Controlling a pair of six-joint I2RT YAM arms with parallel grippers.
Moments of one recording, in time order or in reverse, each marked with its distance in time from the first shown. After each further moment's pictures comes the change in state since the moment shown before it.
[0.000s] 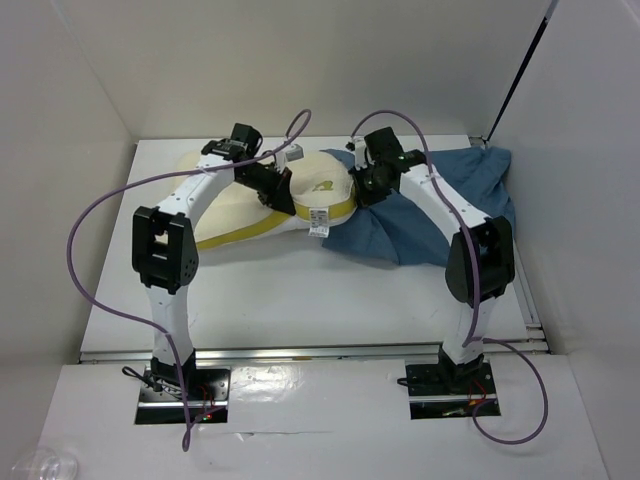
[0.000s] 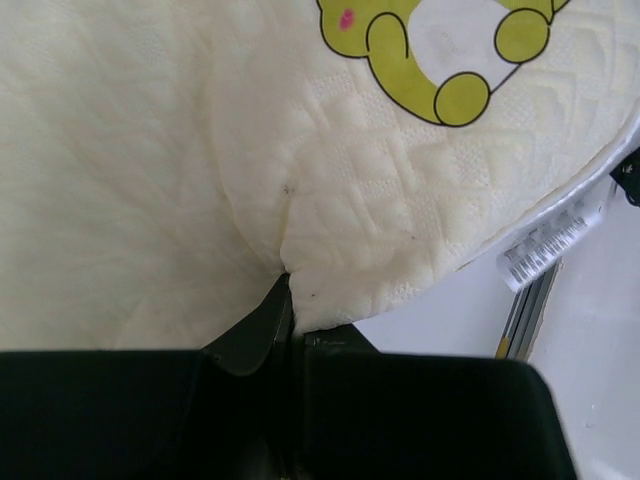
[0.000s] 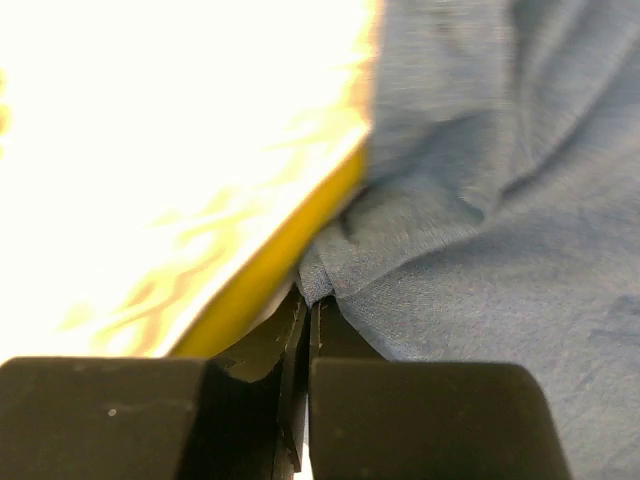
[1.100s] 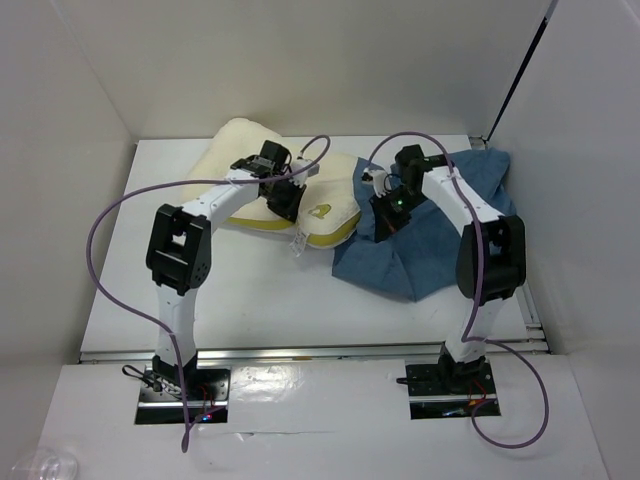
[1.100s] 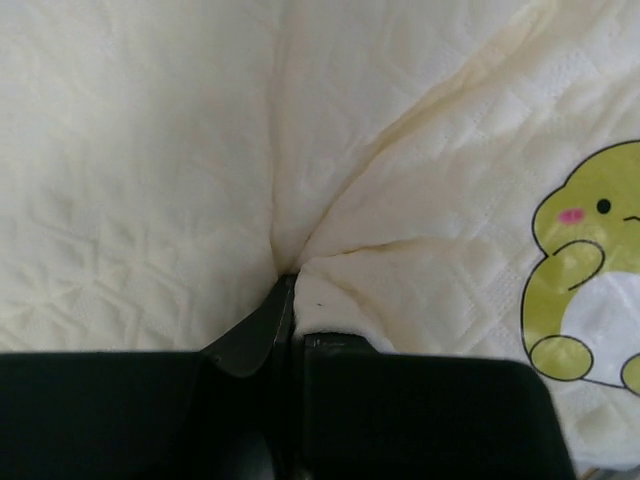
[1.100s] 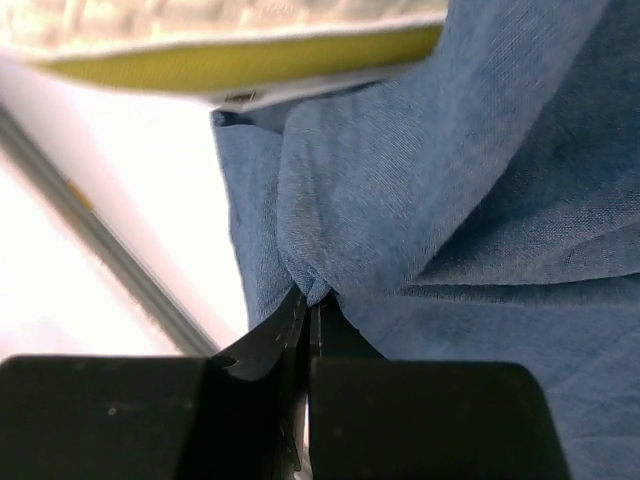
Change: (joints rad) left arm -0.126 0.036 -0.119 0.228 -0.491 -0.234; right arm -0.158 -0.033 -0.112 -0.323 -0.401 -0.399
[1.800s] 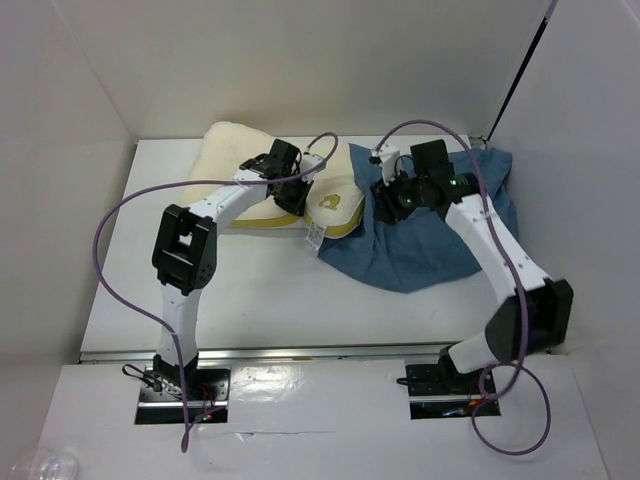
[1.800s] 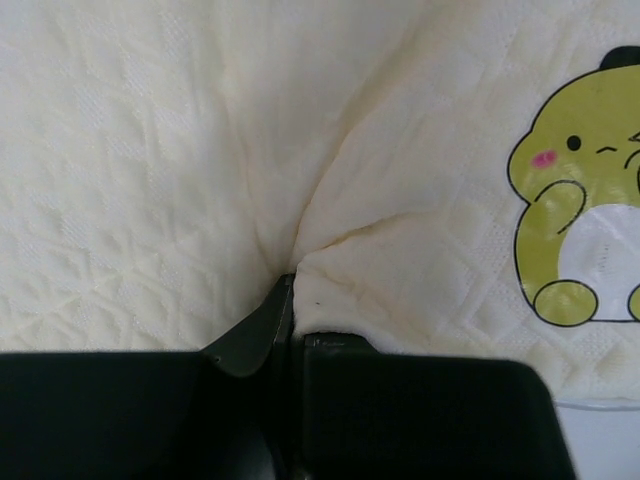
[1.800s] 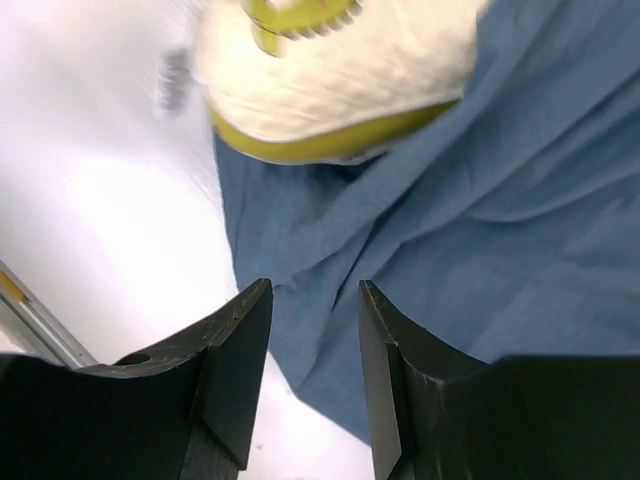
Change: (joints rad) left arm -0.050 0.021 0.047 0.057 -0.126 -0.052; right arm 0.042 -0.352 -0.132 0.258 0.125 0.051
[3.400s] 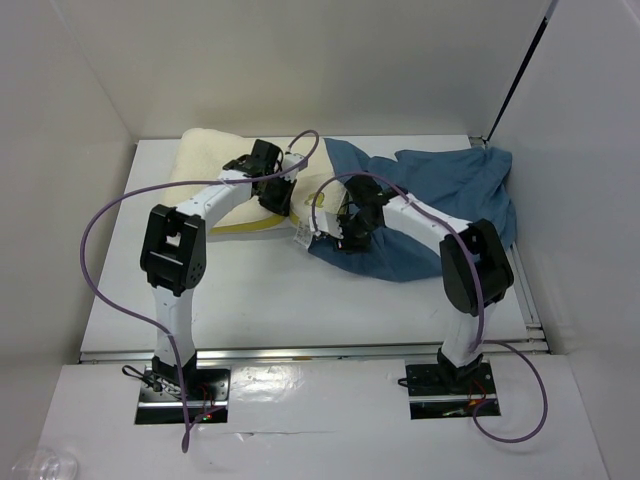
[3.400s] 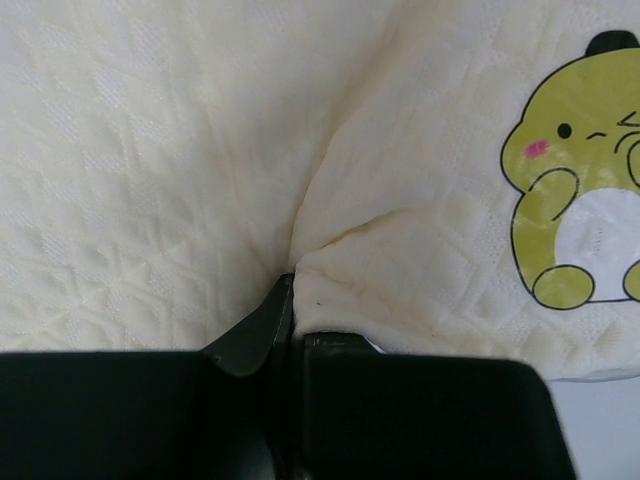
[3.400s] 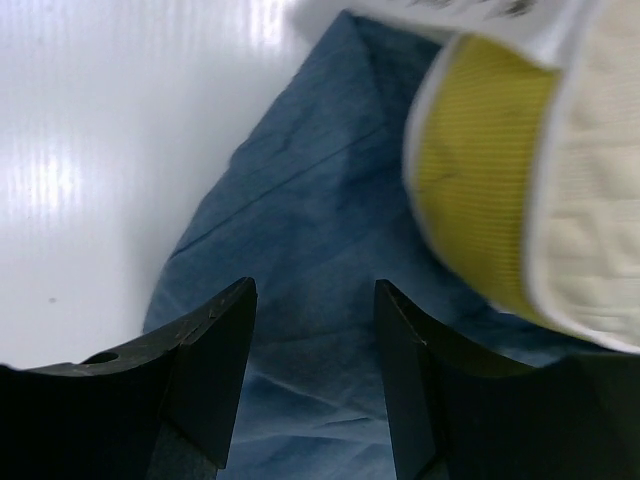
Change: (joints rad) left arm 0.082 -0.049 -0.096 0.025 0.024 -0.003; right arm 0.244 0.335 -0.060 0.117 0.018 -0.829
